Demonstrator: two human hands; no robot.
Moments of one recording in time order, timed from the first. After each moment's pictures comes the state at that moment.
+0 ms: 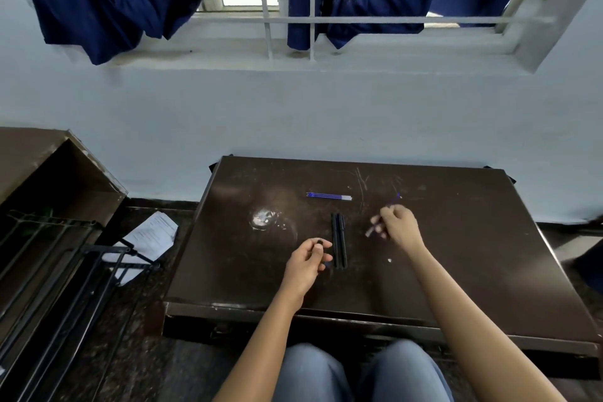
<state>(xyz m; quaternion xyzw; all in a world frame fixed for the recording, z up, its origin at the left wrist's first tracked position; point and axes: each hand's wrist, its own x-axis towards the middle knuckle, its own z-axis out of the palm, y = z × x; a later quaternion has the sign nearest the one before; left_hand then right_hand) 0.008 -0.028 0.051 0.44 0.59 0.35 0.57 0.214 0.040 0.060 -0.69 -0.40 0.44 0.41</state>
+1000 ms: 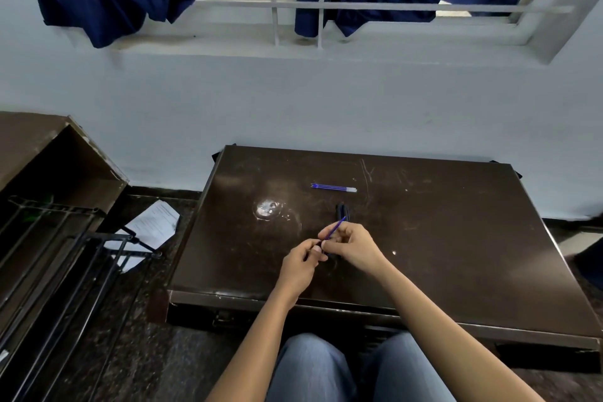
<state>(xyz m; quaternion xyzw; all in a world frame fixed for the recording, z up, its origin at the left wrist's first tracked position) -0.014 -0.030 0.023 0.50 0.59 0.31 0.55 0.138 0.003 0.046 -0.56 -0.57 0.53 0.29</state>
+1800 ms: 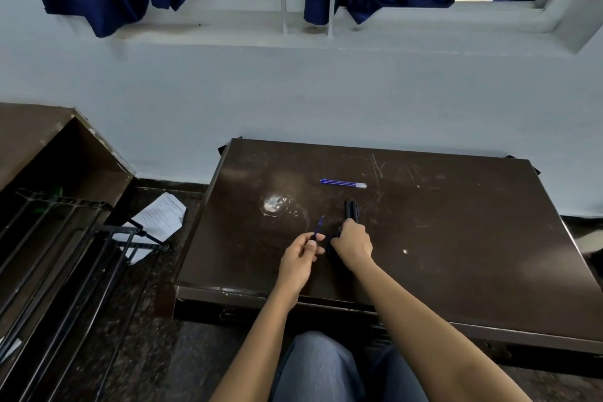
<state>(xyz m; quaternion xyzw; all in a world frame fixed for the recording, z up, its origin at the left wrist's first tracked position) -0.026 -0.029 0.021 0.45 0.61 0.36 0.55 0.101 0.034 0.009 -0.77 -0.54 0.32 0.08</state>
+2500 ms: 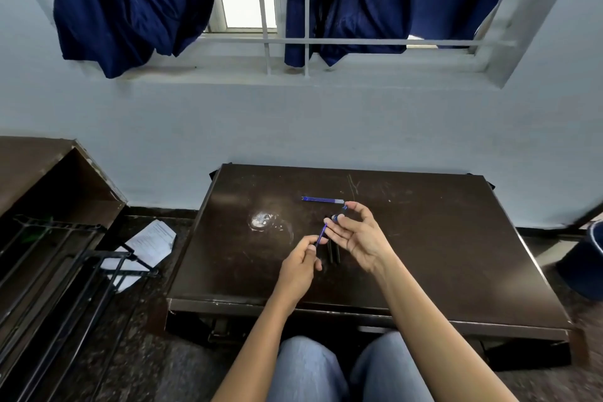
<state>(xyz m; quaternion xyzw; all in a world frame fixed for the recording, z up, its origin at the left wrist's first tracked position) 0.003 -0.063 0.080 0.52 0.58 0.34 0.53 0.152 -0.018 0.110 -0.42 -0.18 0.71 0.54</state>
